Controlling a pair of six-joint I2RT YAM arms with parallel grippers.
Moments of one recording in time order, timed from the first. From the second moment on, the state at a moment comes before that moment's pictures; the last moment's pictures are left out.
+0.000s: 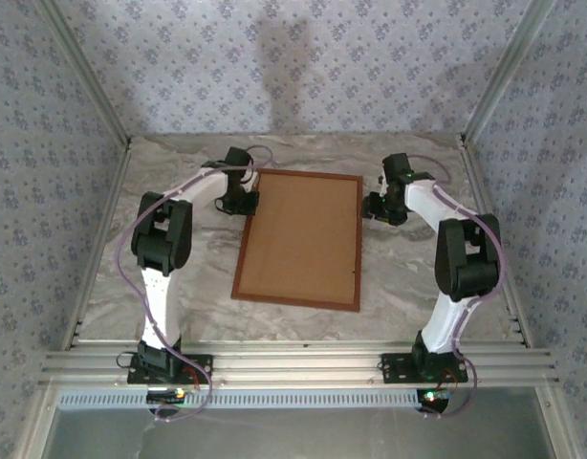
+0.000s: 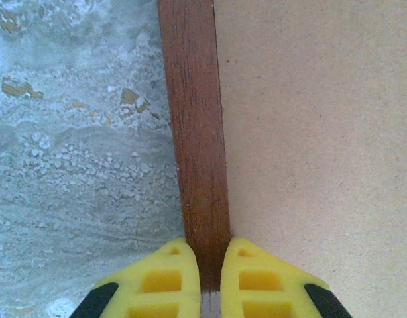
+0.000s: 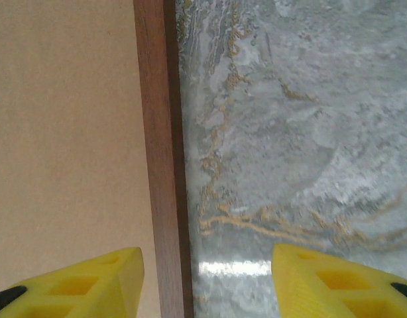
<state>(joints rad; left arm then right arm) -0.35 2.14 1.62 -0.76 0.11 -0.17 0.15 1.83 1.30 -0.70 -0.15 0.34</state>
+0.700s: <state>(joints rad) -0.37 2.07 1.51 -0.70 0.12 -0.21 0.15 1.97 1.41 -0.73 -0.14 0.25</state>
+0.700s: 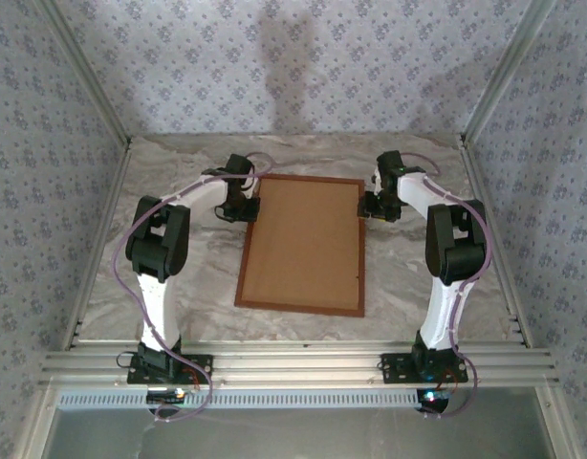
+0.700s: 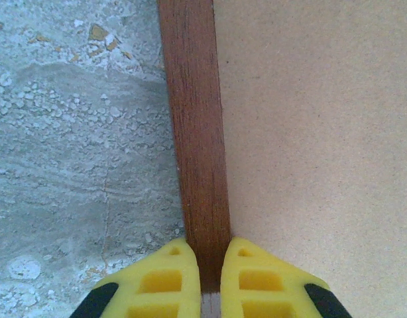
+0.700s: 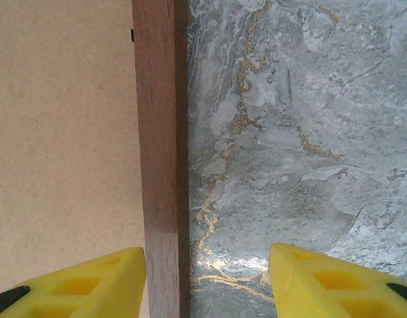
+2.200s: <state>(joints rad) -0.37 2.07 1.51 -0.70 0.12 -0.21 0.16 2.03 1.50 -0.78 -0.14 0.24</state>
